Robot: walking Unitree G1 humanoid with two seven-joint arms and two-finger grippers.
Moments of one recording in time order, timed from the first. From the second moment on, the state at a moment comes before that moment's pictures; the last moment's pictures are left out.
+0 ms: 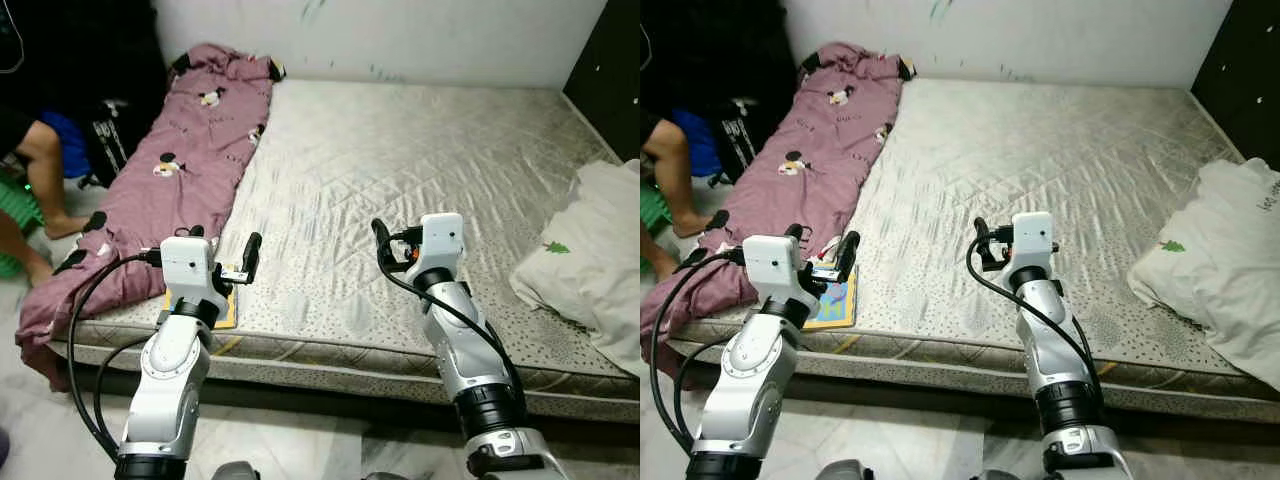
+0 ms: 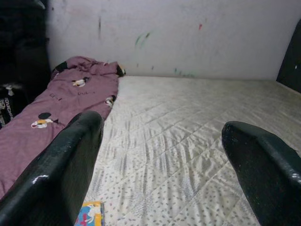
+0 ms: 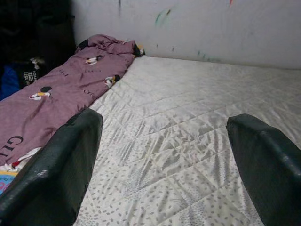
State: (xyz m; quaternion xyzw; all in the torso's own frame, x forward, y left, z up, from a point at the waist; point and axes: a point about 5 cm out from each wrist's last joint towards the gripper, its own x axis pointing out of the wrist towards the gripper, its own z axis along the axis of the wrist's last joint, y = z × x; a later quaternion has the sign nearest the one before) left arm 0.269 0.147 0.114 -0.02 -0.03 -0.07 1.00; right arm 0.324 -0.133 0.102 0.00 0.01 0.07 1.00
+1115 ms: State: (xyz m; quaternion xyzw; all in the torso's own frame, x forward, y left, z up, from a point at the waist) left arm 0.270 0.146 0.116 -0.02 -0.04 -0.08 1.00; right arm 0.326 -0.128 0.104 -0.01 0.00 0.09 1.00
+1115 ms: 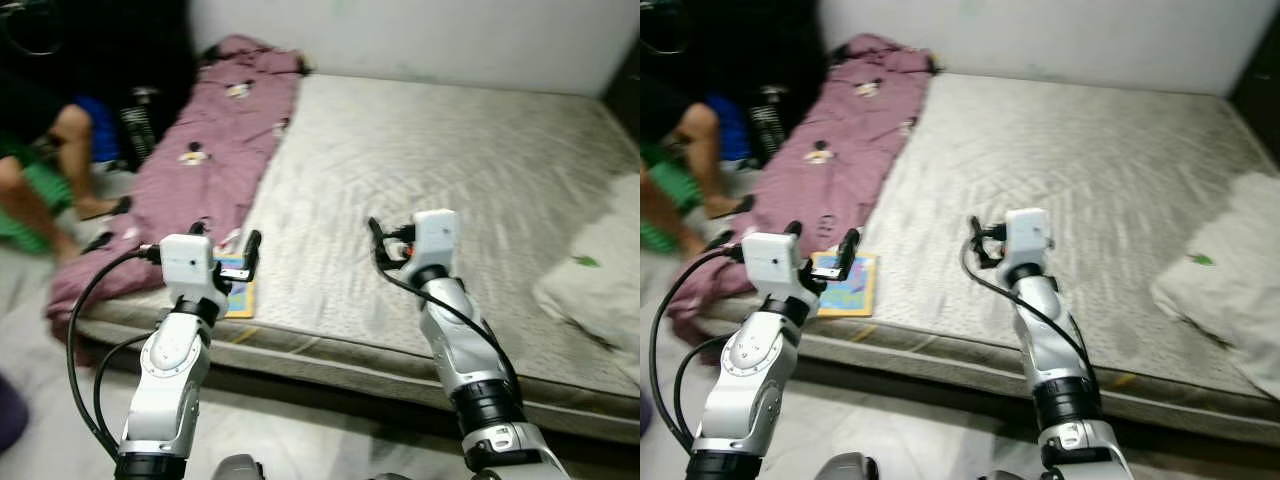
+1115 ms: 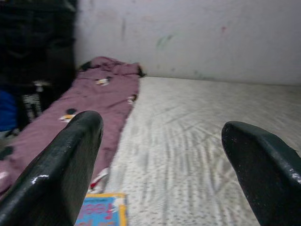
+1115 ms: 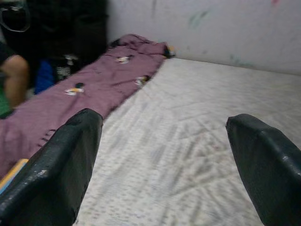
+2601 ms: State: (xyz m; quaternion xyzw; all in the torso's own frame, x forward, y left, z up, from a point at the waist) left arm 0.270 0.137 0.115 -0.04 -0.04 -0.09 0.99; right arm 0.326 -0.141 0.099 -0.01 0.02 0.07 1.00
